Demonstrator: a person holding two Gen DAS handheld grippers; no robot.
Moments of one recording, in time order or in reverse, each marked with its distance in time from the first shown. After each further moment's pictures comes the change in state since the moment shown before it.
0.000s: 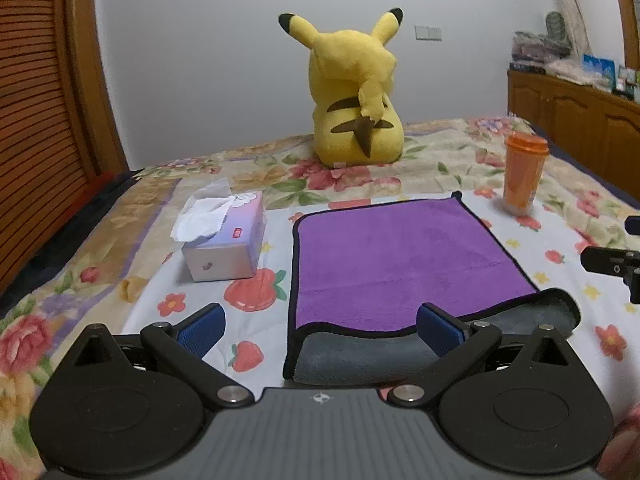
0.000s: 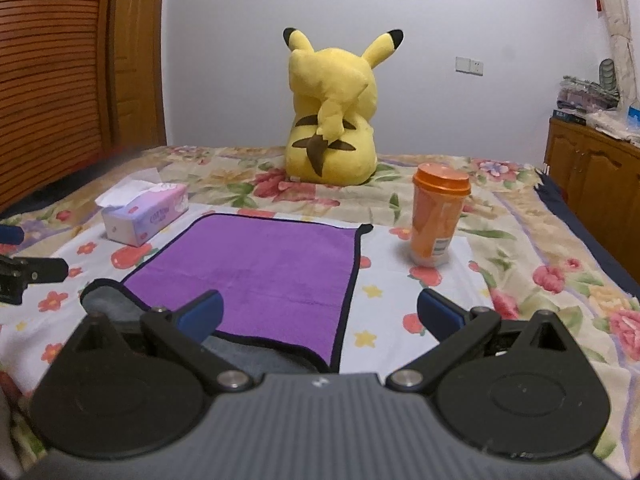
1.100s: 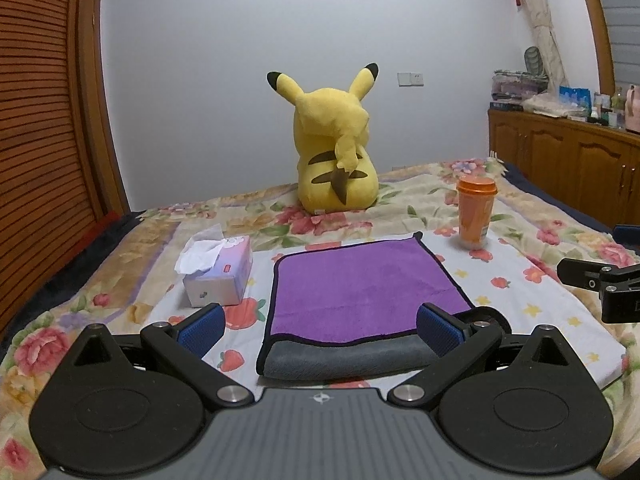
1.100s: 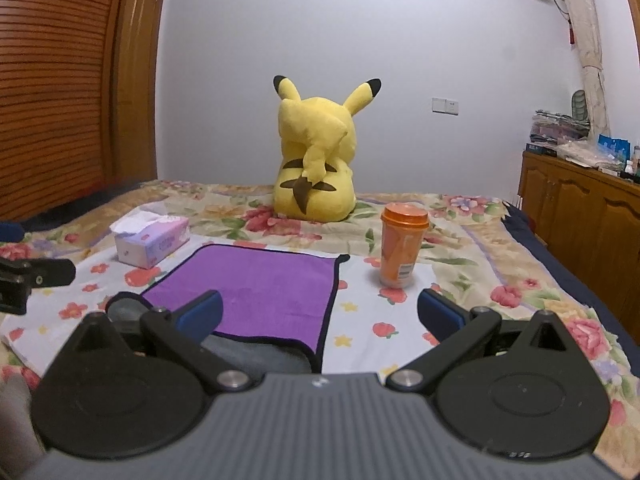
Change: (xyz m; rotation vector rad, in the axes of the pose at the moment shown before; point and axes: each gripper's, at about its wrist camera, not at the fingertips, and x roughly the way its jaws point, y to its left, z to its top) left arm -0.095 -0.034 -0.015 -0.007 -0.144 -0.010; right arm -0.080 0.005 -0.011 -0.014 -0.130 -0.063
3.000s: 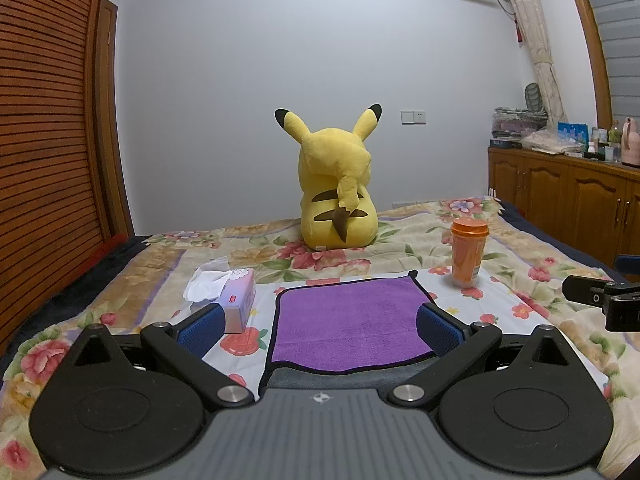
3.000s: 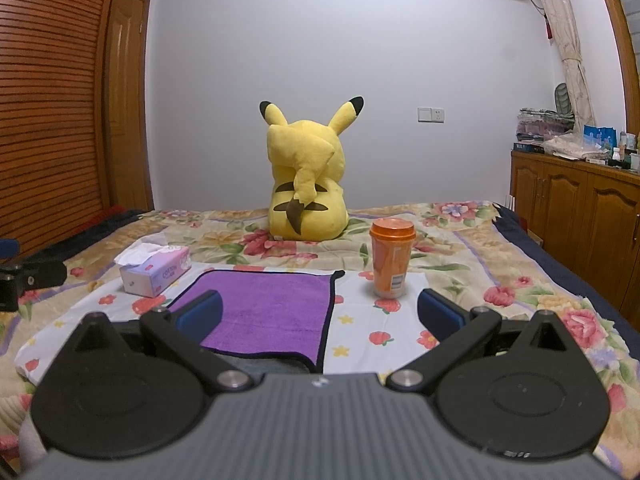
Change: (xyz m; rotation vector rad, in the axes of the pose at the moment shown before) left arm -0.032 0.002 0.008 -0.040 -0.111 -0.011; right arm -0.025 -0.012 0.001 0.083 -0.067 -0.003
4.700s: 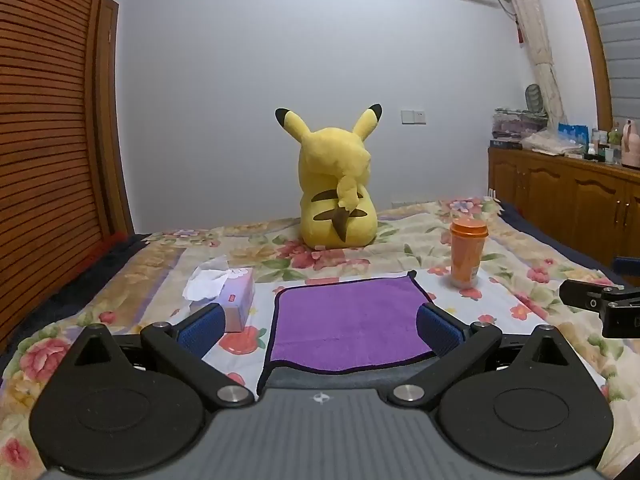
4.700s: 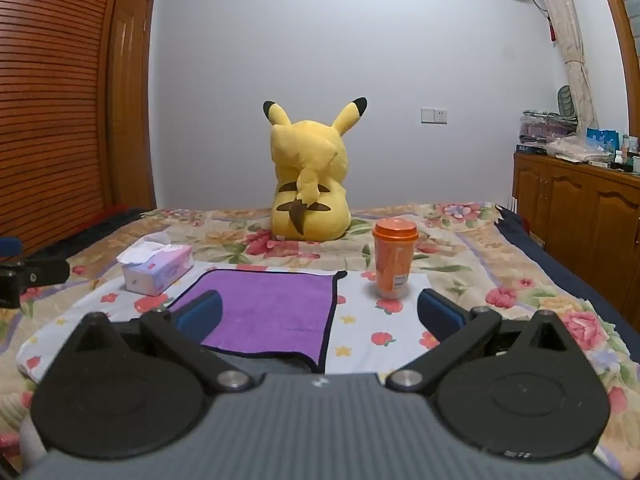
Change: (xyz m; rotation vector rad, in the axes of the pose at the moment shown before) left arm 0.000 0.000 0.000 0.003 0.002 0.001; right arm -0.002 0.000 0.000 -0.006 0.001 -0.001
